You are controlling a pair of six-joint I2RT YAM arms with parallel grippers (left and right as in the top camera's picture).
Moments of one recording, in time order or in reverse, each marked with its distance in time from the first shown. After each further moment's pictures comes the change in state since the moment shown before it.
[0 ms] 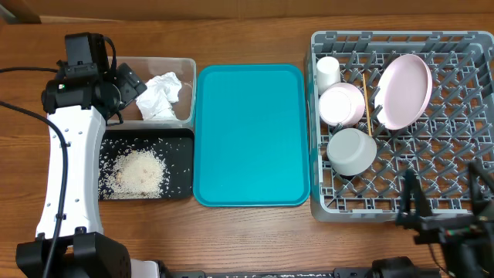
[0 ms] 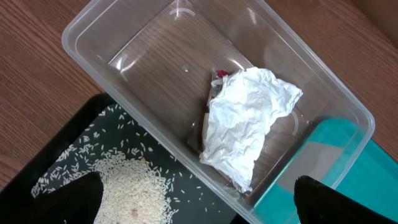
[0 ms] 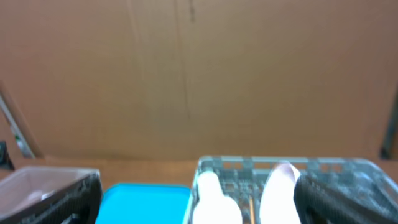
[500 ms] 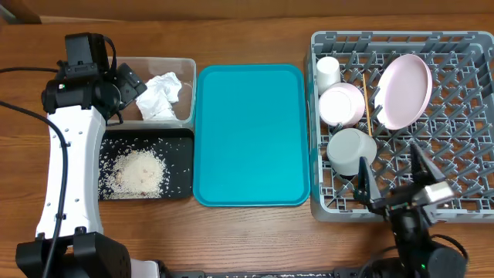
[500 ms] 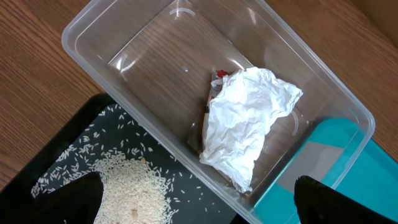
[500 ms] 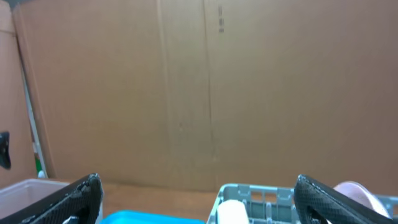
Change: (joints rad) left arm 0.000 0.000 0.000 0.000 0.000 0.000; right arm 0.000 -0.232 -0.762 0.780 -0.096 0.013
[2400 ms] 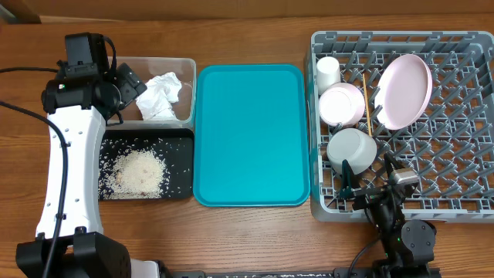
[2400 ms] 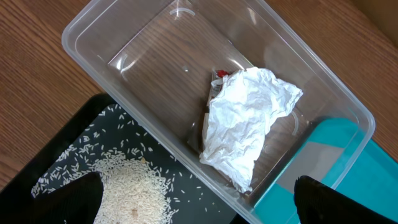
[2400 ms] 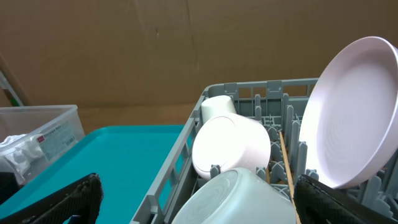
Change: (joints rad) left arm 0.000 0.000 0.000 0.000 0.000 0.000; right arm 0.000 -0.001 -0.157 -0.177 0.037 0.021
